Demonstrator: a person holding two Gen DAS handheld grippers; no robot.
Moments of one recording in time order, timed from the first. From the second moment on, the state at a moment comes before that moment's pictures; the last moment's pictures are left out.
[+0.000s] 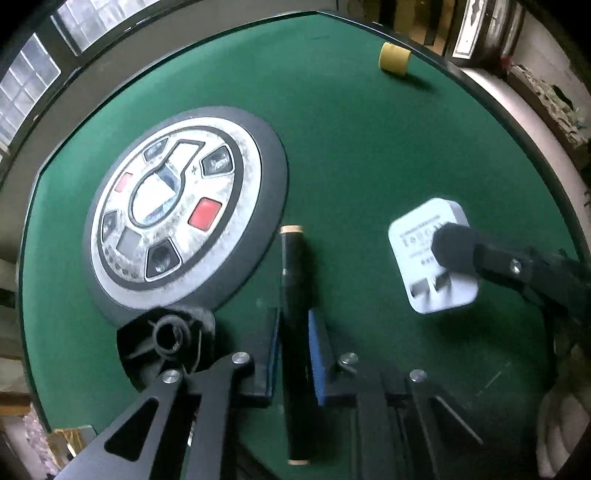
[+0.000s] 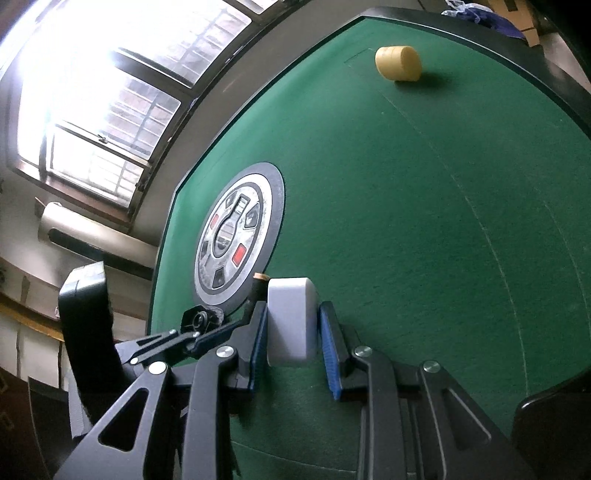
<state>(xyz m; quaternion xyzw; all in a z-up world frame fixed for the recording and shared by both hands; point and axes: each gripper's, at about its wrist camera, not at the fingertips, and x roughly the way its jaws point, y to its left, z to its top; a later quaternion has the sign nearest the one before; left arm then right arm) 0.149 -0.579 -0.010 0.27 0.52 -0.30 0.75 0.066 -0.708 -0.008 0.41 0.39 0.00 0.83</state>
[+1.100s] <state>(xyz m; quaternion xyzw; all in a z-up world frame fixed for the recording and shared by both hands) 0.022 -0.387 0.040 -0.05 0.55 -0.27 0.79 0.061 -0.644 0.006 0.36 0.39 0.11 0.84</state>
